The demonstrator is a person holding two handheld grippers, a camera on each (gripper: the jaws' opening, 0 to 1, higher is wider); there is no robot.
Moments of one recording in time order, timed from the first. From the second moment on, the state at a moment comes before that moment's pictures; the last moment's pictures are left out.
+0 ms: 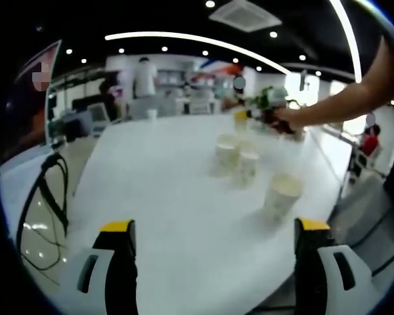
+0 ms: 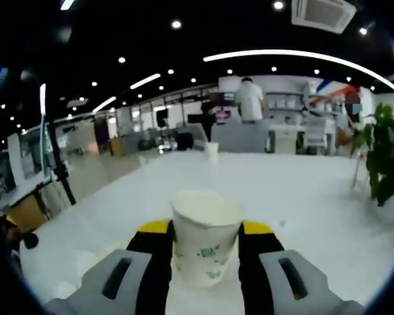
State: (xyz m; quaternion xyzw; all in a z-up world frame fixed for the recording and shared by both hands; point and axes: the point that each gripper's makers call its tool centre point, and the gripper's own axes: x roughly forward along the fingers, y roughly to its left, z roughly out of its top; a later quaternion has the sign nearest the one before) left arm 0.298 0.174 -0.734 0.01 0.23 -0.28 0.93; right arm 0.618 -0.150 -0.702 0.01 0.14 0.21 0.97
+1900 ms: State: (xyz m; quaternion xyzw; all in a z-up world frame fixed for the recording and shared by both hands) left arm 0.278 0.154 -0.720 0.06 0.21 -0.33 0.92; right arm 0.540 -0.090 -0.655 0.01 0.11 0.30 0.95
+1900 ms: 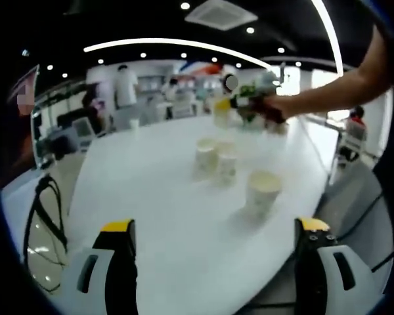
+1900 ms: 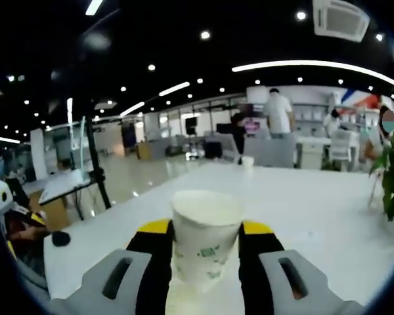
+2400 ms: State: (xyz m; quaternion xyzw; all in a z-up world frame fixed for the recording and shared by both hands) left arm 0.282 0.157 -0.710 0.05 0.20 -0.33 0.92; right arm 0.513 -0.073 -0.641 0.00 0.10 0.32 0.94
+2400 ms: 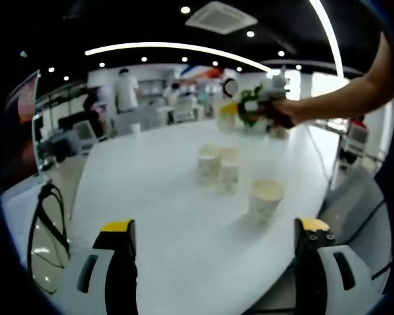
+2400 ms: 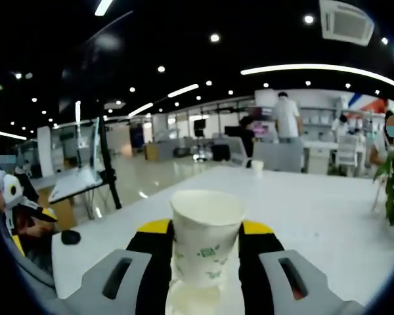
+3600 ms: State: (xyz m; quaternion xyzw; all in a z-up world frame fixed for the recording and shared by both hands) left arm 0.276 0.149 -0.710 0.04 0.20 -0.32 0.92; right arm 0.435 -0.023 -0.641 -0.03 0.07 0.40 0.91
